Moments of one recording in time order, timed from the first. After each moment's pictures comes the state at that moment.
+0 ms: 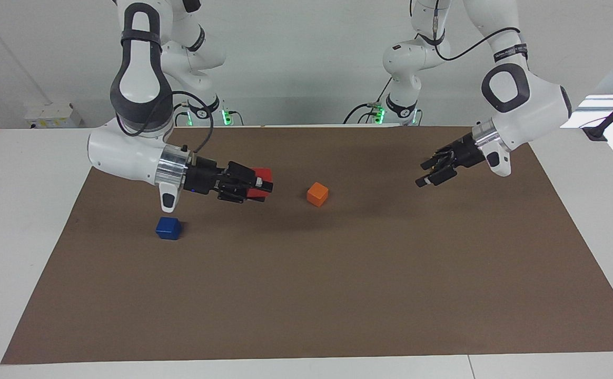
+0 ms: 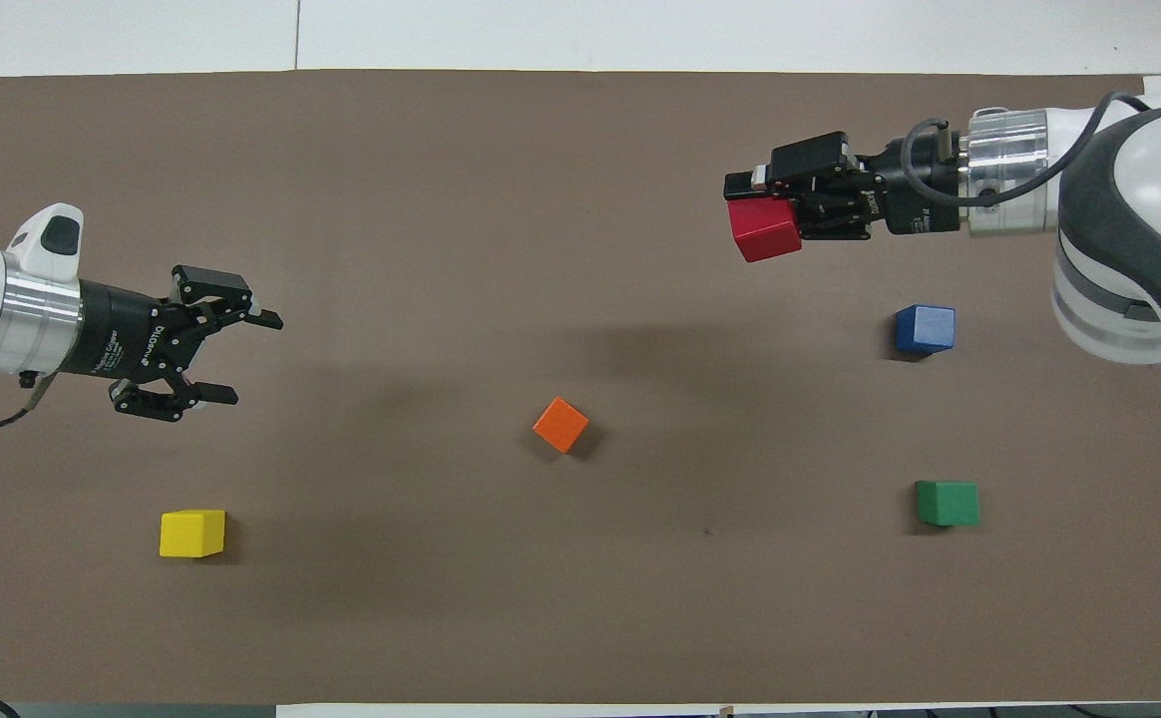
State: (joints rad) left arm 0.25 0.01 -0.24 -1.99 -0.55 1.82 -0.50; right arm 0.15 0.26 -0.09 -1.67 1.06 1.92 -0.11
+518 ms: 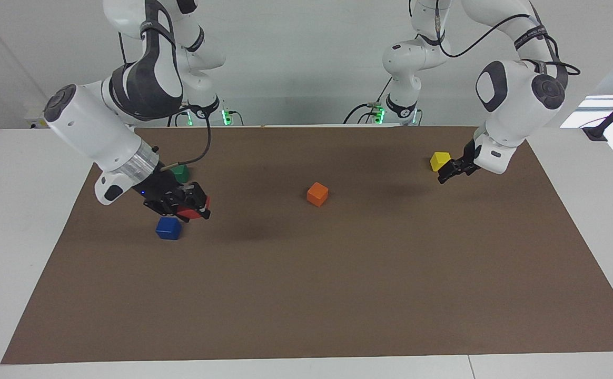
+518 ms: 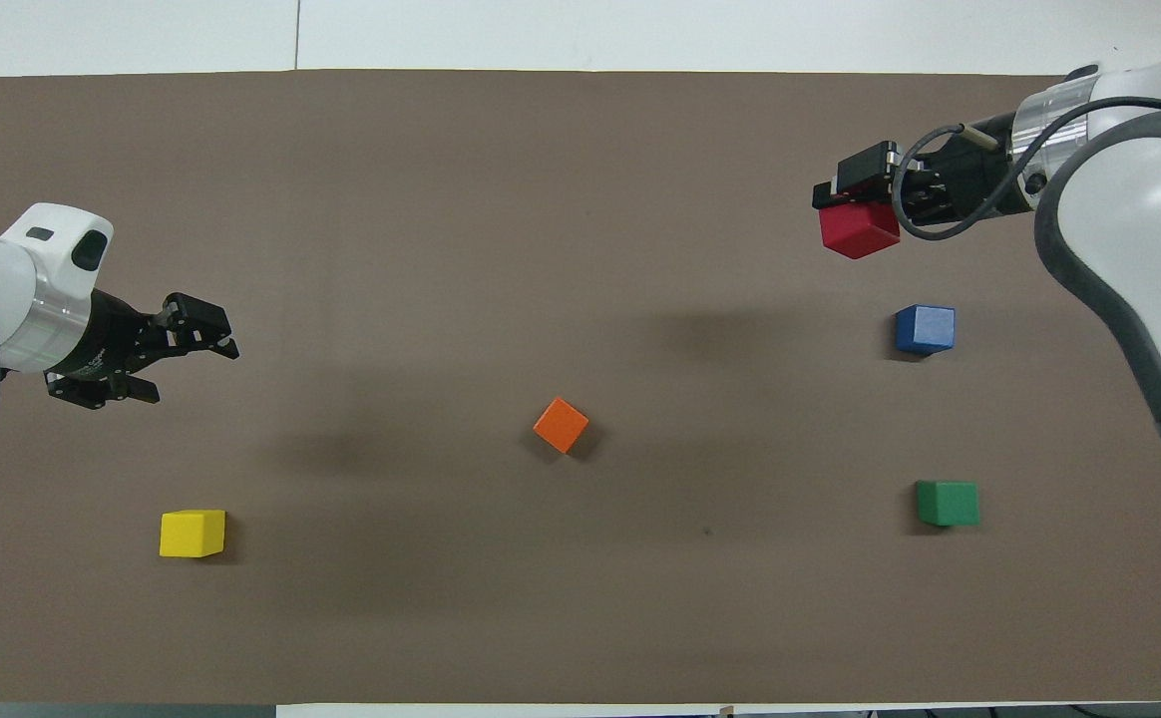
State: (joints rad) left arm 0.21 0.02 -0.26 -1.95 -0.07 1.83 -0.15; right arm 0.13 0.27 -0.09 -1.59 0.31 1.95 0.04
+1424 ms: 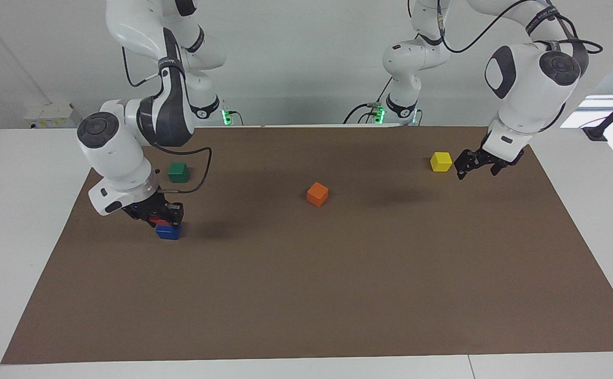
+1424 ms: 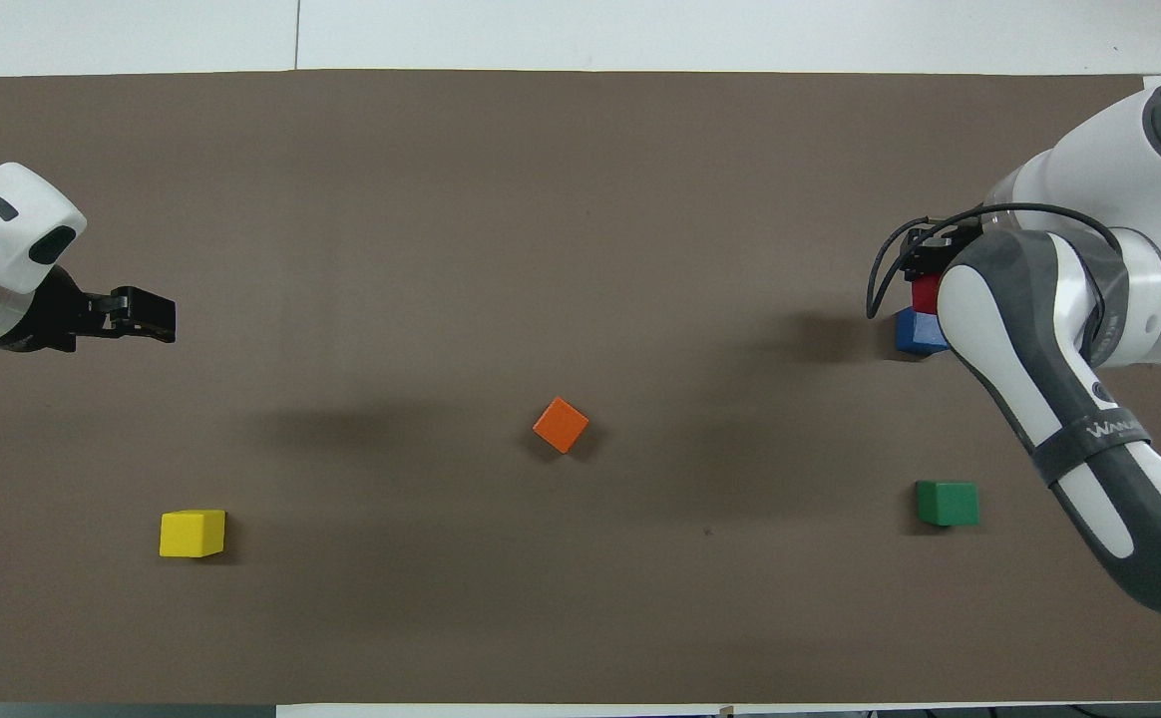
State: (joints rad) left arm 0.20 0.00 -0.26 -1.85 0.04 1.81 -0.08; right arm 0.11 0.26 -0.10 -1.84 -0.01 2.08 0.17
